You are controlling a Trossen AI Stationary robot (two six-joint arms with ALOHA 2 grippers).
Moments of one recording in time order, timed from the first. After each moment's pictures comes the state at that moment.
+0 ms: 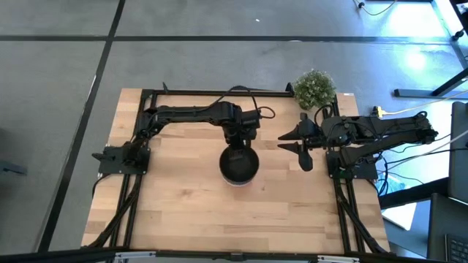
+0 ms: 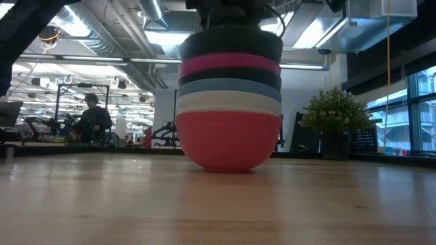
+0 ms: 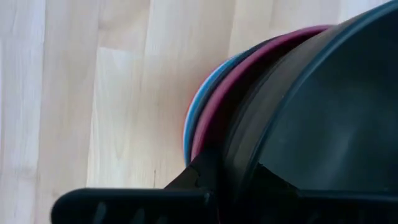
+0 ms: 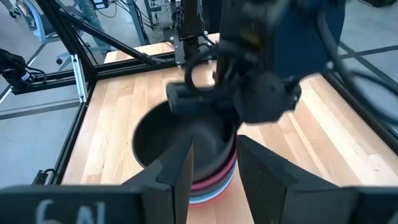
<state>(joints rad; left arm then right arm) 0.15 2.08 1.97 -1.21 0.21 -0.06 0.17 0.95 1.04 -0.51 0.21 0.25</state>
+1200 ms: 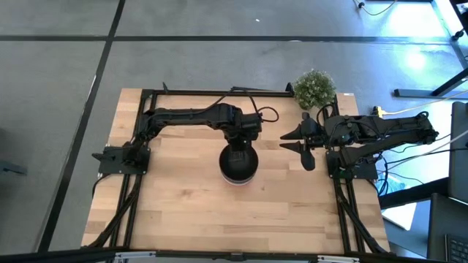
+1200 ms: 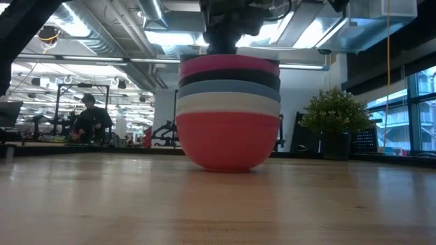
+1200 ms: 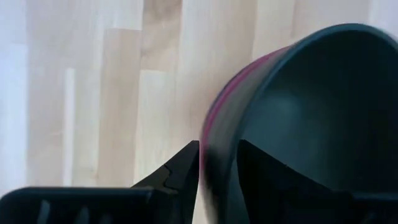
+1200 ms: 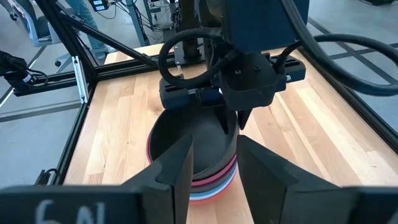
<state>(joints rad) 0.09 2.08 2.06 -1.26 0.01 -0.01 0.17 0.93 1.04 -0.54 0.21 0.26</state>
